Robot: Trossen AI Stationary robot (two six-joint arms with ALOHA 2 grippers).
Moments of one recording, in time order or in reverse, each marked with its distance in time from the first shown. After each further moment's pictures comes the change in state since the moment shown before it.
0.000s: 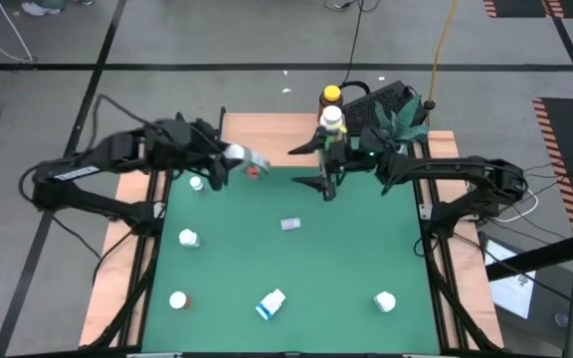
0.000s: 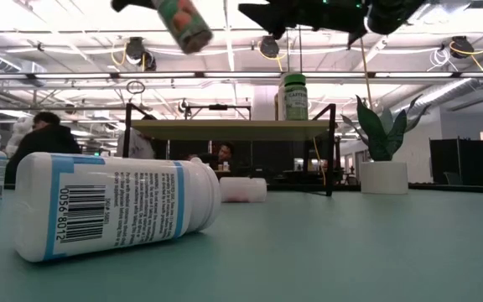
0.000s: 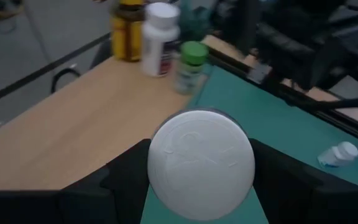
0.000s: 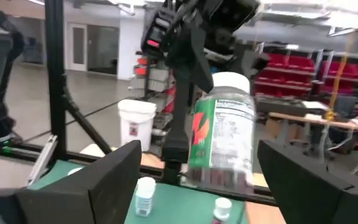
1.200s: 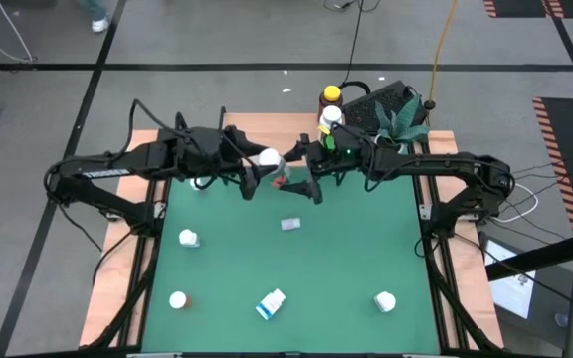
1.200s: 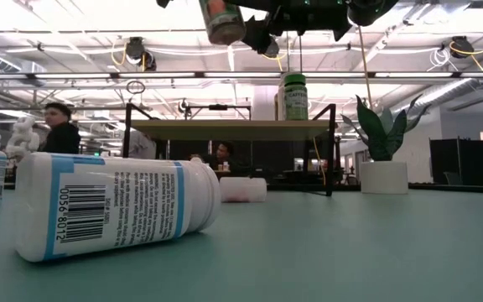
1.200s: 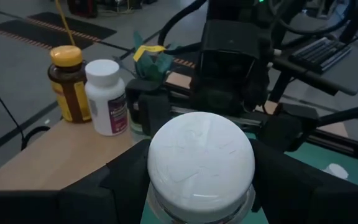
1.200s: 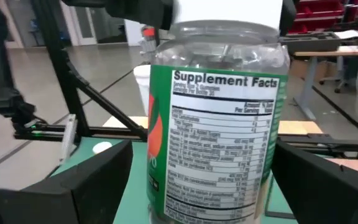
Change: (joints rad) left arm -0.071 0.167 0.000 0.346 -0.007 0.148; right arm 0.030 0.099 0.165 -0.290 -0.019 0.090
